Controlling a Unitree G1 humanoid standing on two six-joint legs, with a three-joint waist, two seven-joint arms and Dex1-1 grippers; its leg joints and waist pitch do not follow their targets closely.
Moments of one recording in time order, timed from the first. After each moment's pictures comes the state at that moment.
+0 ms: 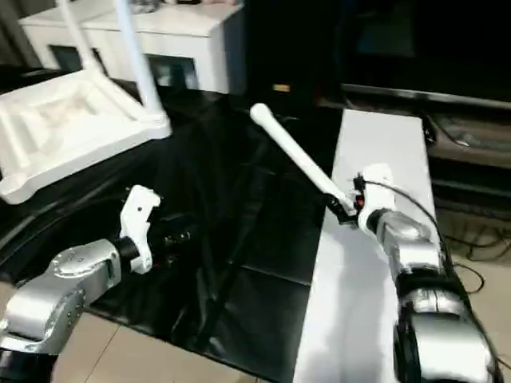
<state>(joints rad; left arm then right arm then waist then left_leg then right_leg) -0.21 0.35 -0.11 -0.18 -0.31 0.66 -0.59 -0.72 -0.43 -0.11 1.12 0.04 0.01 0.54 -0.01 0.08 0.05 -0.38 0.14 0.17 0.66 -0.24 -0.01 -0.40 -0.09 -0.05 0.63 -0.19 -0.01</state>
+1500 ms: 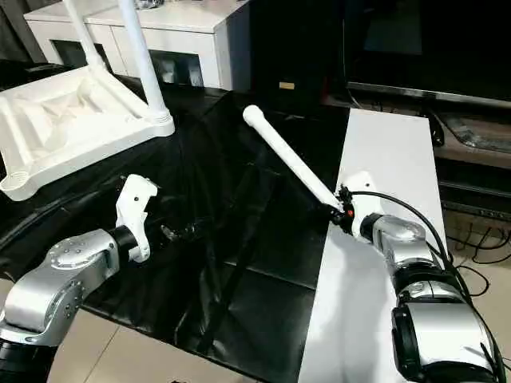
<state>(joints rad) -0.25 0.29 -0.08 -0.15 -0.30 0.63 -0.51 -0.75 -0.43 -0.07 1.27 -0.01 -0.13 0.67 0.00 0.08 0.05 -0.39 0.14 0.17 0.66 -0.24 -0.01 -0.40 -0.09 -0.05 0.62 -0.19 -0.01</state>
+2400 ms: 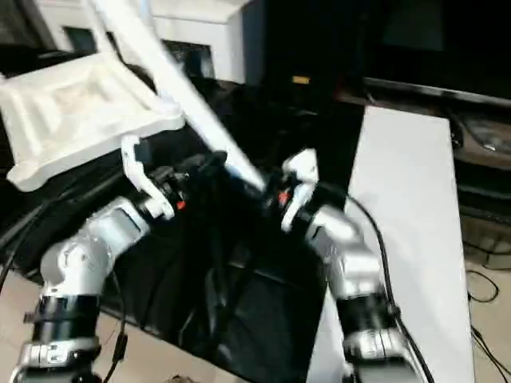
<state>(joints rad) -0.47 0.04 0.19 0.09 -0.66 0.66 -0.52 -0.45 -0.14 0.00 0.31 0.35 0.22 0.84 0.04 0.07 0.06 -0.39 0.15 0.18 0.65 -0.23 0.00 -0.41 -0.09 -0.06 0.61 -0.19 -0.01</state>
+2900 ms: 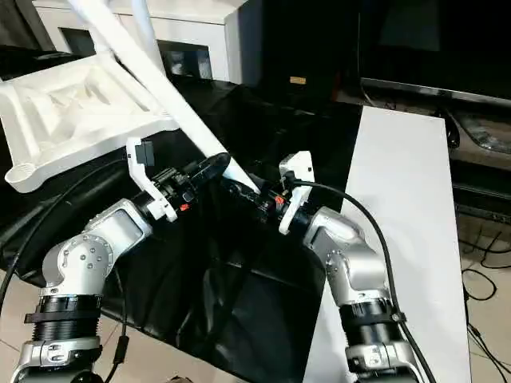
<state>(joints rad) -0.47 0.04 0.20 0.10 -0.71 0.70 -0.52 -0.43 -0.15 0.02 0.19 0.39 0.32 0.83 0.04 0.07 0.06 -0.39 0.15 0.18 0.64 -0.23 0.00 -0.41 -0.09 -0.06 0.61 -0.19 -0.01</state>
